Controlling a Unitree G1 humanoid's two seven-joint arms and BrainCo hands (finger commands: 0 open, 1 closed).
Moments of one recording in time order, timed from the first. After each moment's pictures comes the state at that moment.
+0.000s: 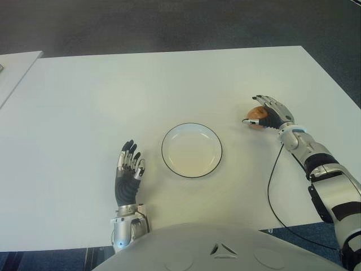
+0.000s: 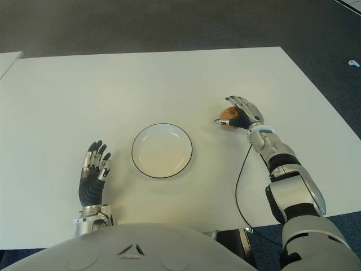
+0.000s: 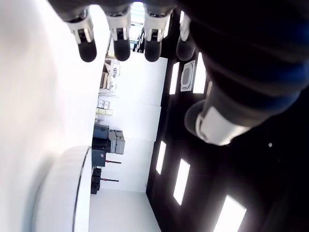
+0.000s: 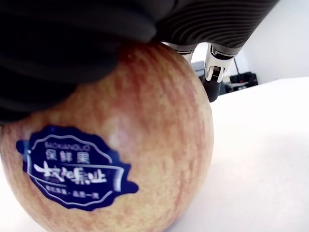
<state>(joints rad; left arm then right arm) 0.59 -0.09 -0.06 0.16 -0.19 -0.77 -0.07 -0.59 -0.60 0.39 1.17 -0.70 -0.50 -0.34</state>
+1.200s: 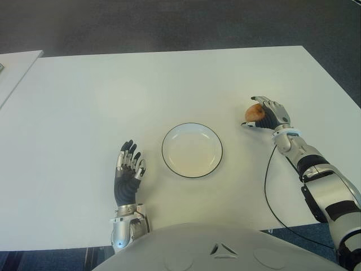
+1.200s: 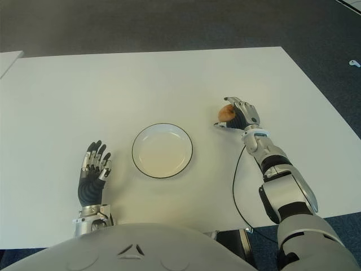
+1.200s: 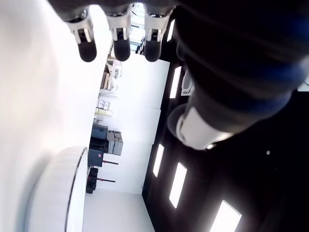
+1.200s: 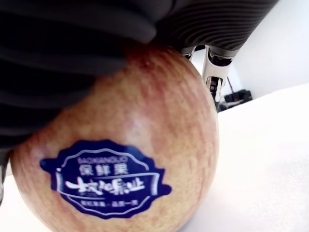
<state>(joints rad) 0.59 -0.09 -0.07 0.15 -0.22 -0.78 -0.10 -0.59 -0.56 0.42 1.21 -0.66 -0.48 -0.51</state>
